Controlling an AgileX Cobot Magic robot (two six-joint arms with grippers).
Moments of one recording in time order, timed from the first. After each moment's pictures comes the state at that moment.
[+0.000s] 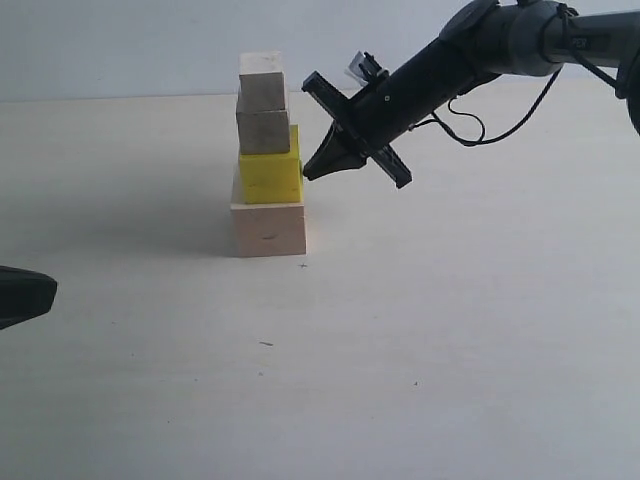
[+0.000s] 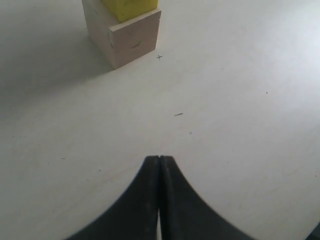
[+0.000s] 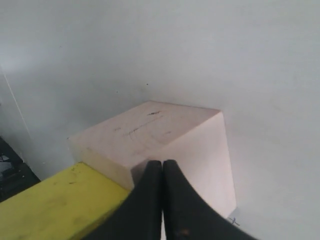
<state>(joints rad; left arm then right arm) -0.48 0.76 -0.50 -0.39 0.63 0.36 0.28 2.43 -1.89 0.94 1.11 0.00</state>
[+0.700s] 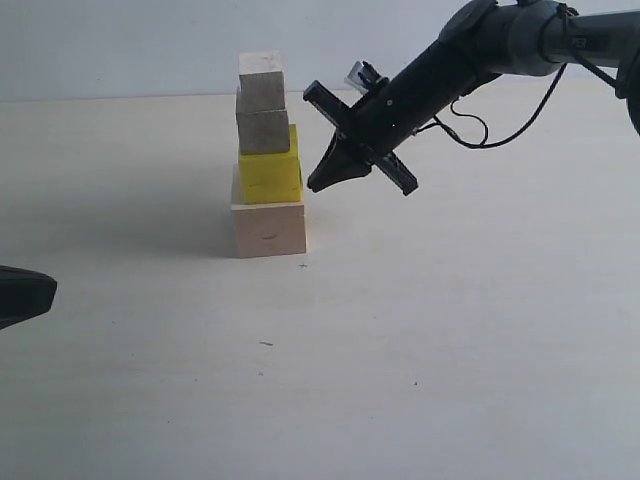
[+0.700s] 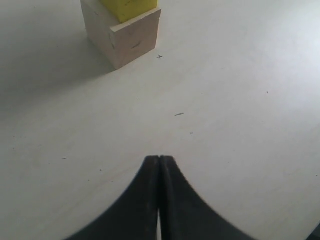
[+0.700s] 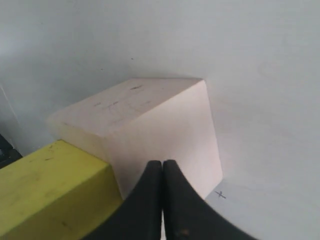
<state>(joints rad) -0.48 0.76 -0.50 -0.38 0.63 0.36 0.28 2.43 -1.89 0.90 1.18 0.04</state>
